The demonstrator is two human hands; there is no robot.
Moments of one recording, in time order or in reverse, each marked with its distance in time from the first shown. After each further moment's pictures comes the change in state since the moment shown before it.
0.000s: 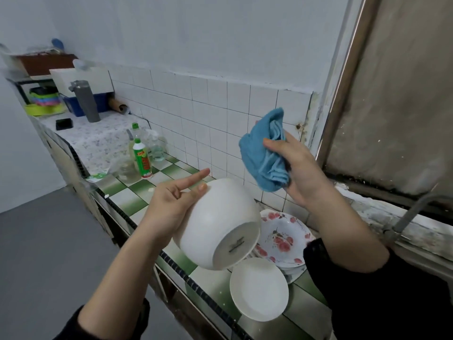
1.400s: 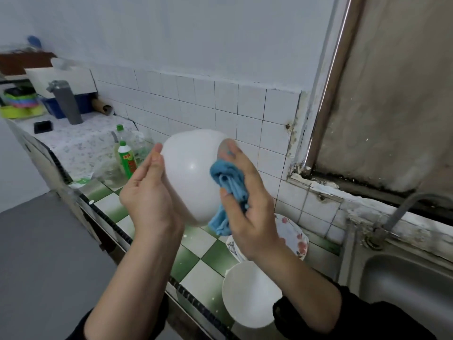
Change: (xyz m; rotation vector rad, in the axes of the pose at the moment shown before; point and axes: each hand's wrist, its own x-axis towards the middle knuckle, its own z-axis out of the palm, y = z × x) left_hand 0.020 0.025 0.042 -0.514 0.652 0.200; right_hand -0.031 0.072 0.043 -0.514 0.105 -0.642
